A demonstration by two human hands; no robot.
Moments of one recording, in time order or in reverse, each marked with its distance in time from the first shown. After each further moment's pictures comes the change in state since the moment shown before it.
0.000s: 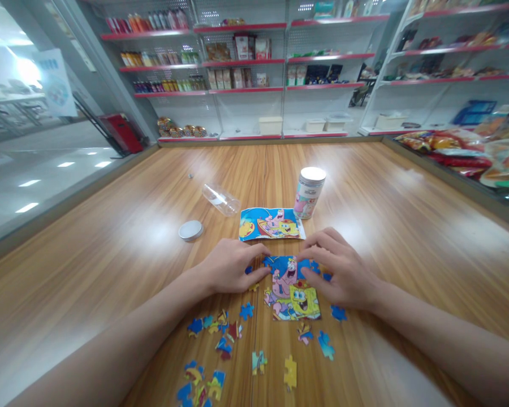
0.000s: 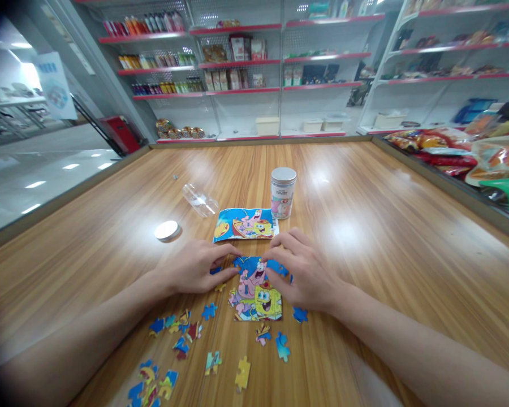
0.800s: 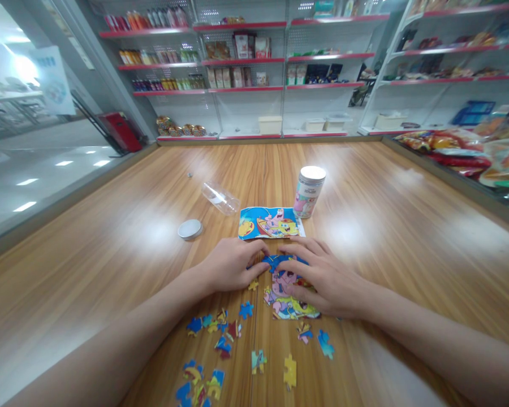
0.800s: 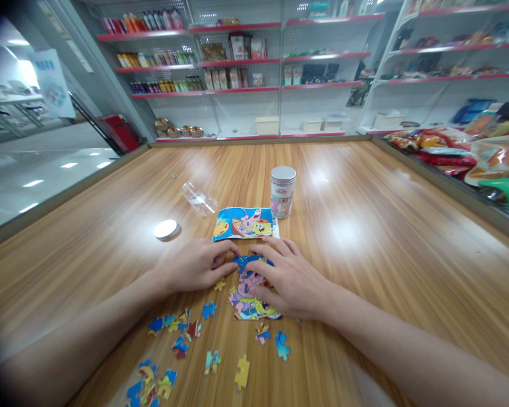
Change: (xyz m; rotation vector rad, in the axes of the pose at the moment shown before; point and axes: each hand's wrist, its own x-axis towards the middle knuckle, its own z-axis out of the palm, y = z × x) left_hand 0.002 0.002 0.001 -0.094 0.005 -0.063; right_hand 0.006 -0.016 0.010 -0.104 -0.345 0.003
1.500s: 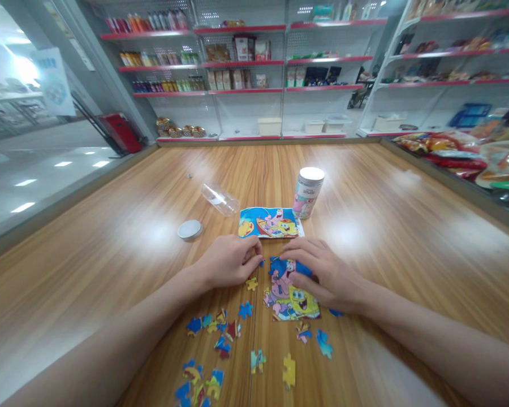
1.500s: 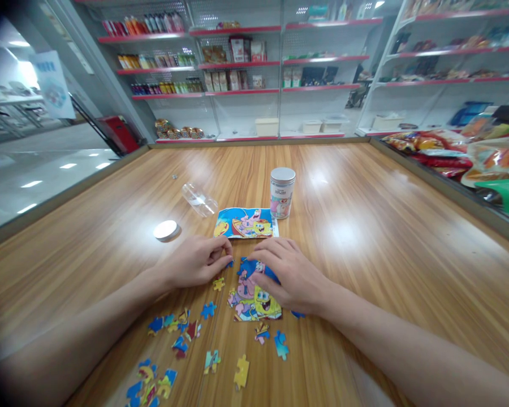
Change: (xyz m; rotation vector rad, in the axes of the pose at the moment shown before) left_hand 0.000 -0.008 -0.001 -0.025 0.025 -0.062; right_hand 0.000 0.006 0.001 0.179 0.221 -0.006
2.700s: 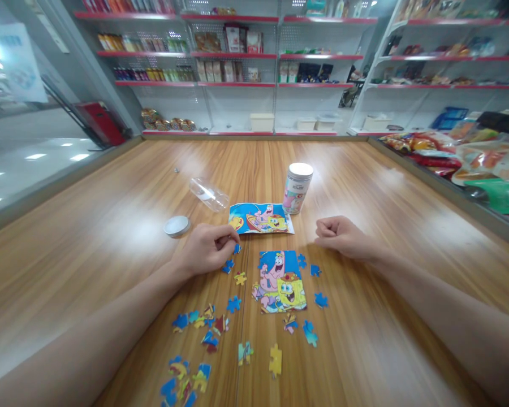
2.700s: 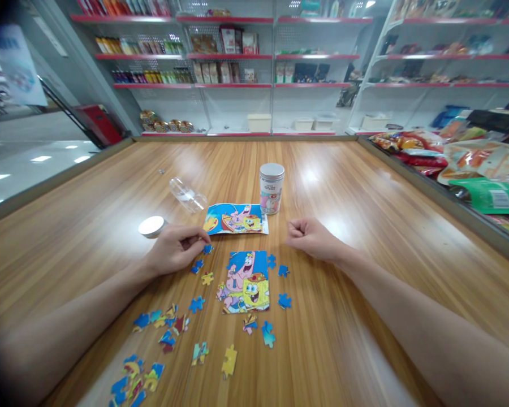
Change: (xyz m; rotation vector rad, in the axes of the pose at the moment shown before) left_hand -0.006 -0.039 0.016 -0.322 0.332 0.025; right_hand -0.008 0.064 -0.046 0.707 -0.086 0.634
